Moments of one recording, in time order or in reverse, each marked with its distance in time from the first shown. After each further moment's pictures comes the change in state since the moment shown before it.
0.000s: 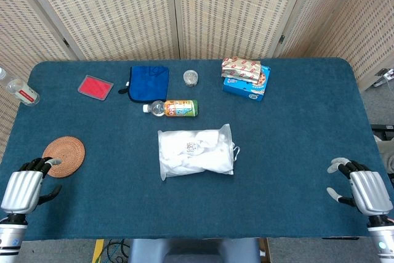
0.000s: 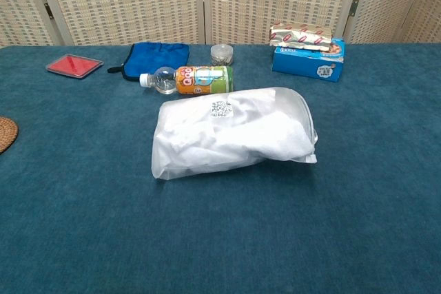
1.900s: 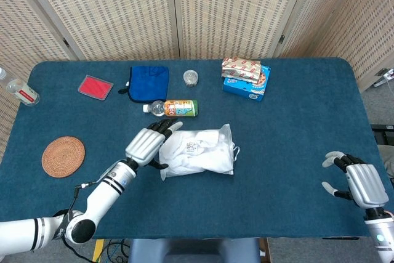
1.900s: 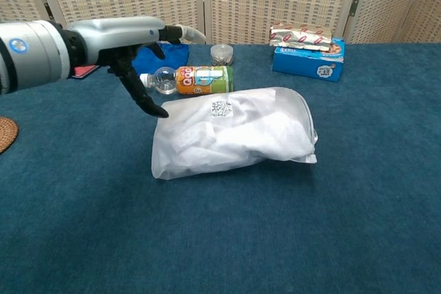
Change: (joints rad) left arm -0.693 -0.260 -0.241 -0.146 -0.543 -0.544 0.314; right arm 0.040 0.021 0.019 -0.008 -0.012 -0.030 0.063
